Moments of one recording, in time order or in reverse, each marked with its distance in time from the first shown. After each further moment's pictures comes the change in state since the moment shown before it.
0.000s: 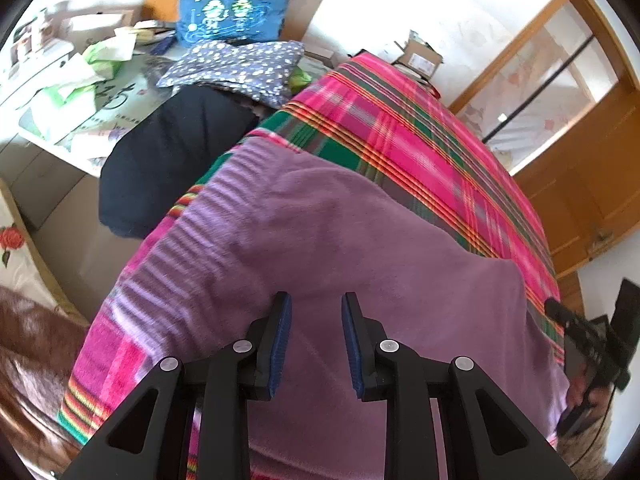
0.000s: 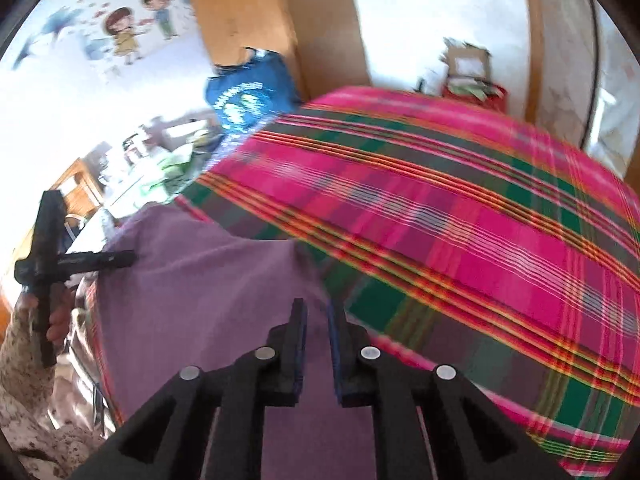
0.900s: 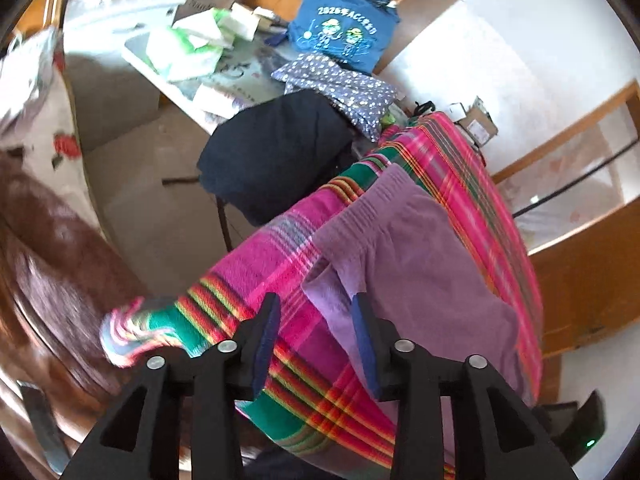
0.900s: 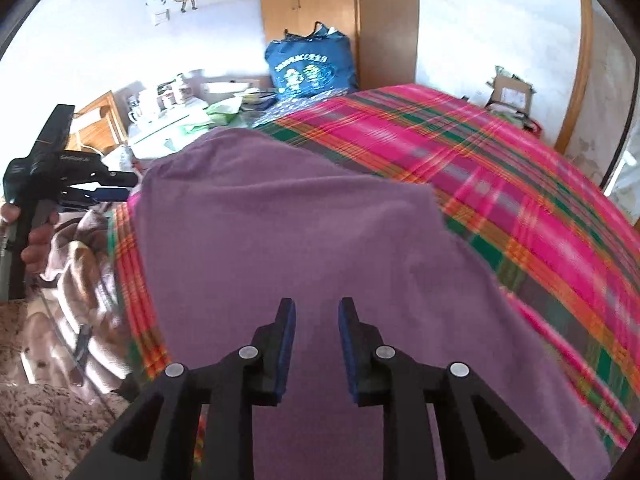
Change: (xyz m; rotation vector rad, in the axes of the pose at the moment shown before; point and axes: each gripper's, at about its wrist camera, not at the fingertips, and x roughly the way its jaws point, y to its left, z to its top) left arm -0.068 0.074 -0.048 -0.328 -0.096 0.012; right arm 0.001 0.098 -0.059 -0.184 0.044 -0.034
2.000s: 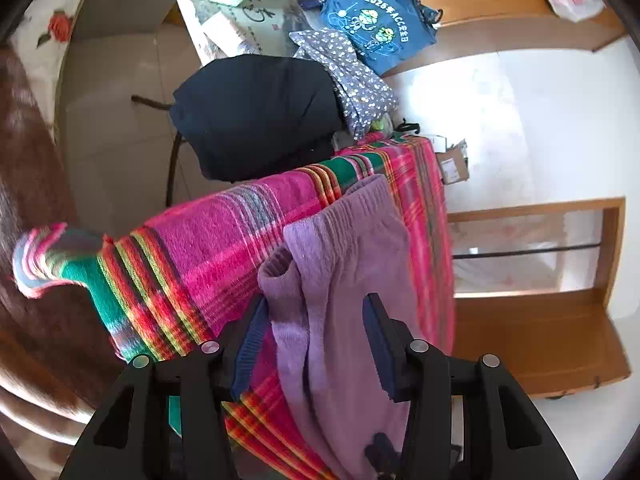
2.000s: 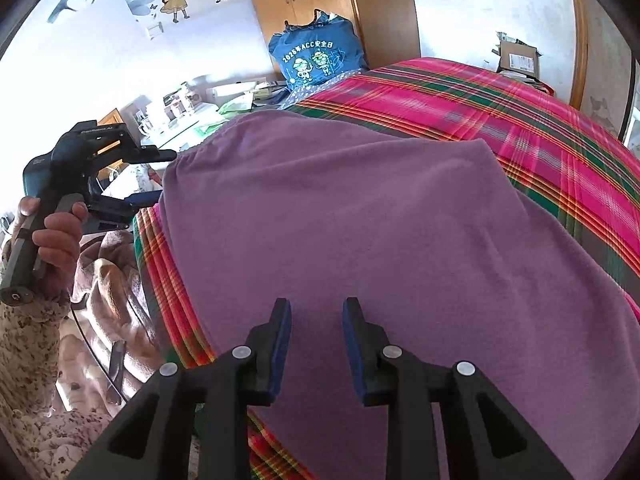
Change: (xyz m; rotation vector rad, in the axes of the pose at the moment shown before) left arm 0.025 0.018 0.007 -0.334 0.084 -0.266; right arm 0.019 0.022 -0.015 0.114 0.014 0.093
